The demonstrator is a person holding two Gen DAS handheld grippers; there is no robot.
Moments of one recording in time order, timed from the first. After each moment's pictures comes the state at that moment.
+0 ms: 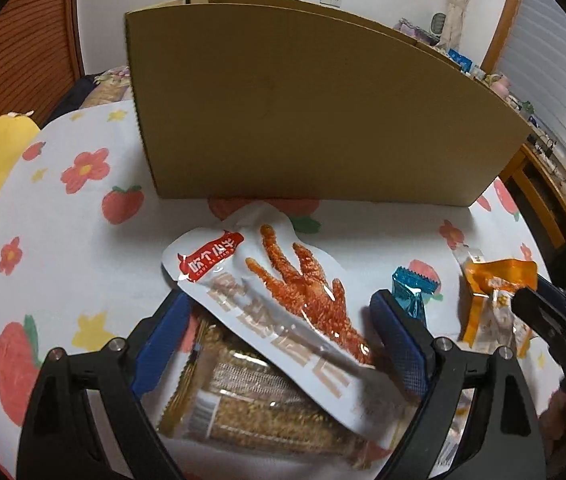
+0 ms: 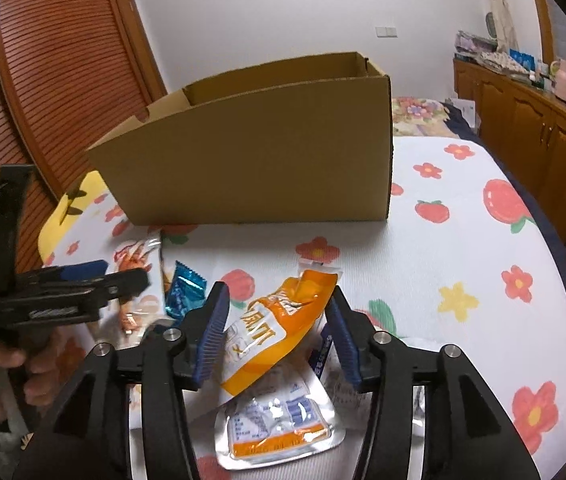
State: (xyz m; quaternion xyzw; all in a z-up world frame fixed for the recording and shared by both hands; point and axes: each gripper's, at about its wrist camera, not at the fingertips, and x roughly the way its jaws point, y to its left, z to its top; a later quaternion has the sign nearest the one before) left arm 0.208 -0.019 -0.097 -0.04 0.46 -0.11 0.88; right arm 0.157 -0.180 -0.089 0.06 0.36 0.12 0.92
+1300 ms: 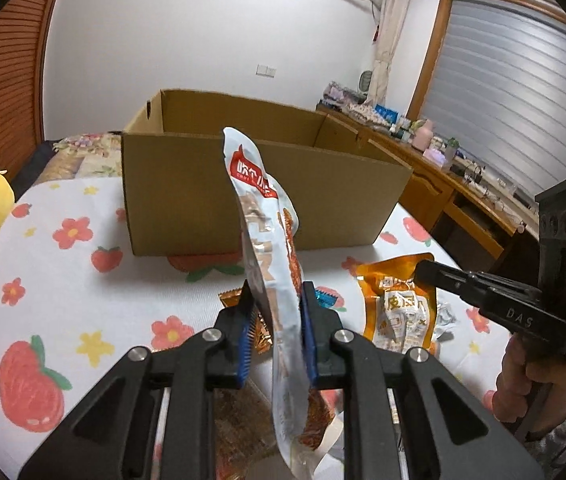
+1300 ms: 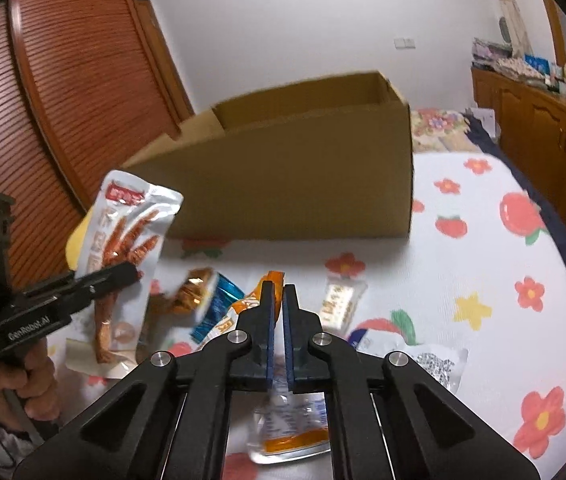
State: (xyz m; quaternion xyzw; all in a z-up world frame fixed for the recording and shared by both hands) left arm 0.136 0.006 -0.042 -0.07 0.32 -0.22 0.92; right arm 0.150 -0.179 -0.073 0.08 0.33 0.17 0.93
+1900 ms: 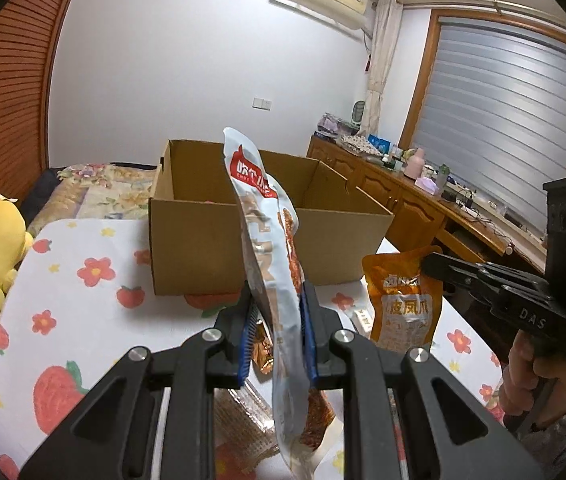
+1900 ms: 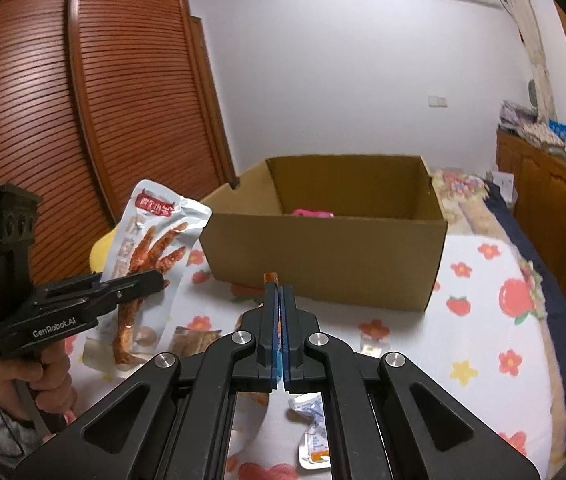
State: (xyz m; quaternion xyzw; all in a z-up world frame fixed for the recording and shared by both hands) left arm 0.119 0.028 -0.004 -0.08 0.26 -0.23 0.94; right arm 0.122 -0.147 -0.012 0.01 0.26 0.20 0.95
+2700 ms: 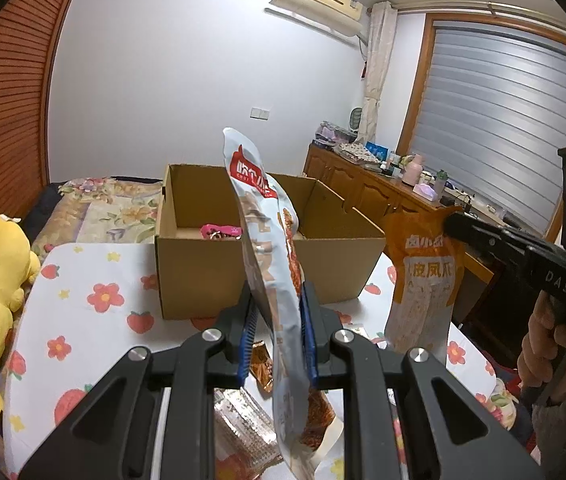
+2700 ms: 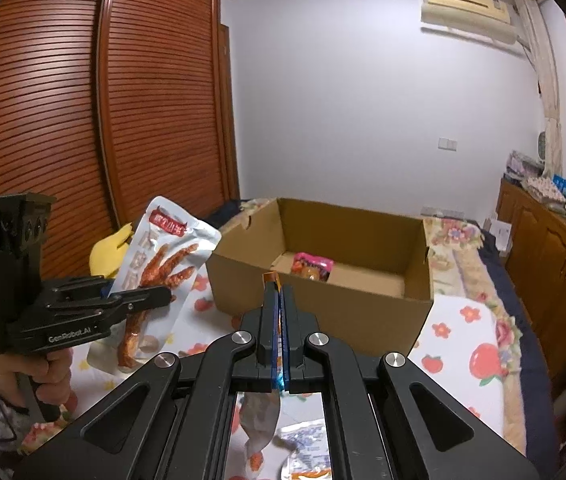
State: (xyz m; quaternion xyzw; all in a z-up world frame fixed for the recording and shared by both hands) left arm 0.119 0.030 0.025 -0.07 0.25 -0.23 0.94; right arm 0.114 -0.139 0.036 -0.04 0.21 0.21 0.95
